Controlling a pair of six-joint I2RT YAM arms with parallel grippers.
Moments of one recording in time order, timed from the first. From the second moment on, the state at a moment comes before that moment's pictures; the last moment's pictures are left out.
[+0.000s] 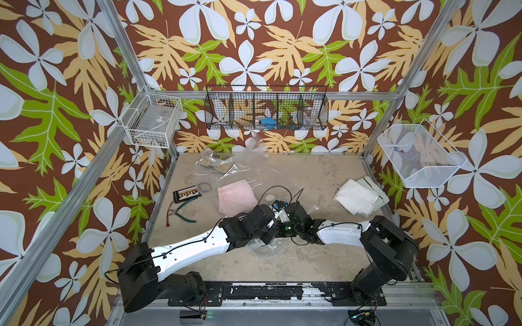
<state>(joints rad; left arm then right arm) -0.98 1.29 0.91 -0.42 -0.11 -0.17 0.78 1.69 0.74 0.22 -0.38 0.75</state>
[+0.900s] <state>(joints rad) -0.97 1.19 0.81 -0.42 -0.01 -0.25 0.51 1.03 0.60 -0.33 -0.21 0.60</state>
